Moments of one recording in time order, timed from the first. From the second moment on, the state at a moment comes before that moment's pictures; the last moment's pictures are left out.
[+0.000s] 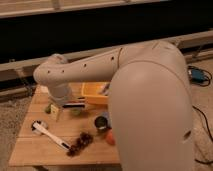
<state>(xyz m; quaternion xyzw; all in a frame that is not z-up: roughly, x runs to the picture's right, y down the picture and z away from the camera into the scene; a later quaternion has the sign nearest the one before) -0.197 0.096 0.700 -0.33 0.08 0.28 0.90</state>
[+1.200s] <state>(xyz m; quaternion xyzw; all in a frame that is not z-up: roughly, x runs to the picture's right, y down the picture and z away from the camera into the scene) -0.220 0.091 0.717 -0.33 0.05 0.22 0.92</state>
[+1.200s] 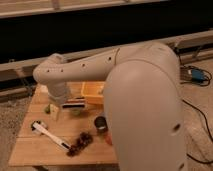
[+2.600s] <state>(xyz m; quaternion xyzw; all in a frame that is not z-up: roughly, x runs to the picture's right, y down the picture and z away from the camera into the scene) -0.299 0.077 0.811 -0.34 -0.04 0.01 0.94</state>
